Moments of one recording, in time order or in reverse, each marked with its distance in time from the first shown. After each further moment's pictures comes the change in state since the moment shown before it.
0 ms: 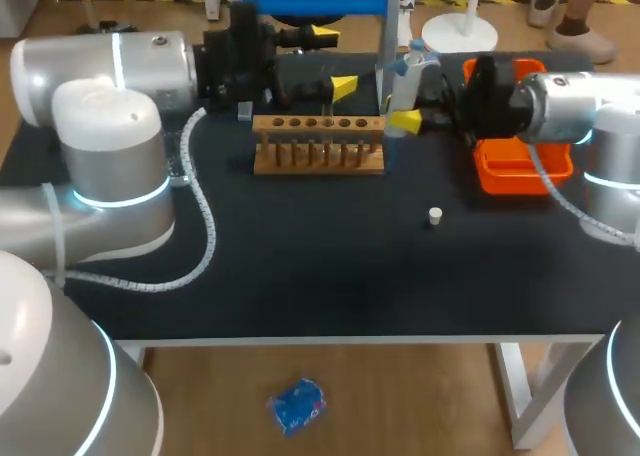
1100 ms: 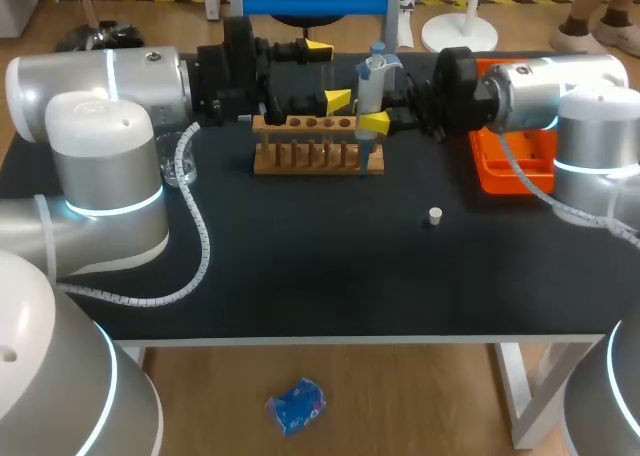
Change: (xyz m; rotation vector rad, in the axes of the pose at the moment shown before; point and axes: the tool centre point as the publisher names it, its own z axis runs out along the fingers) left arm 0.010 0.012 -0.003 0.011 0.016 -0.014; right arm -0.013 -0.006 0.037 0.037 0.074 0.000
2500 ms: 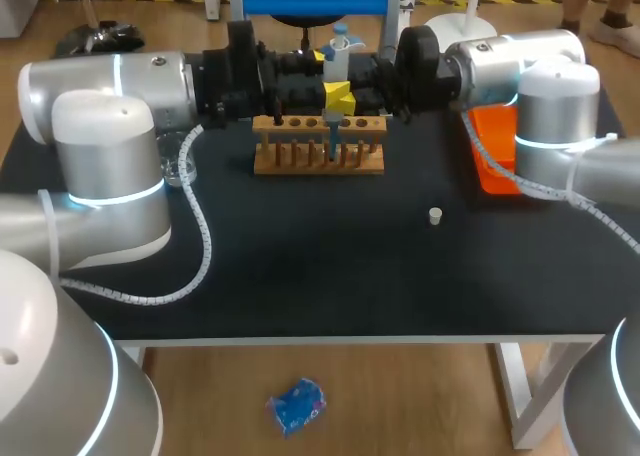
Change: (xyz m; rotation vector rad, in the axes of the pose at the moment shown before) left arm -0.002 0.005 0.007 0.036 0.039 0.000; right arm -0.032 0.004 0.035 -0.007 0.057 0.003
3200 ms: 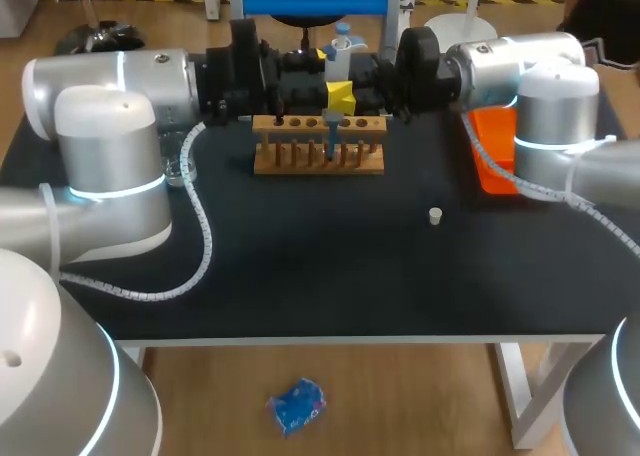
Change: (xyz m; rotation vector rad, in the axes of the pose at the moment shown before) left arm -0.001 -0.001 0.004 0.004 0.019 -0.002; right arm -0.003 -0.002 -0.002 -0.006 -0.011 0.001
